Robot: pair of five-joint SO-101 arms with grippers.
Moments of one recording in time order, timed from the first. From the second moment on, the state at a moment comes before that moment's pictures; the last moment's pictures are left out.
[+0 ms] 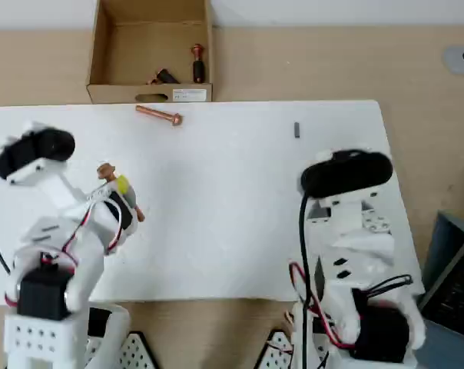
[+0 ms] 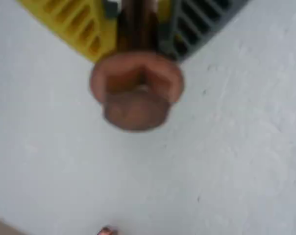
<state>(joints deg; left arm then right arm) 4.1 -75.3 50.8 67.6 22.3 1.0 -85.1 49.5 80.7 5.4</state>
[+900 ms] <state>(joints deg) 8.2 -103.9 71.2 48.4 22.8 -30.2 -103.6 77.1 66.4 1.7</state>
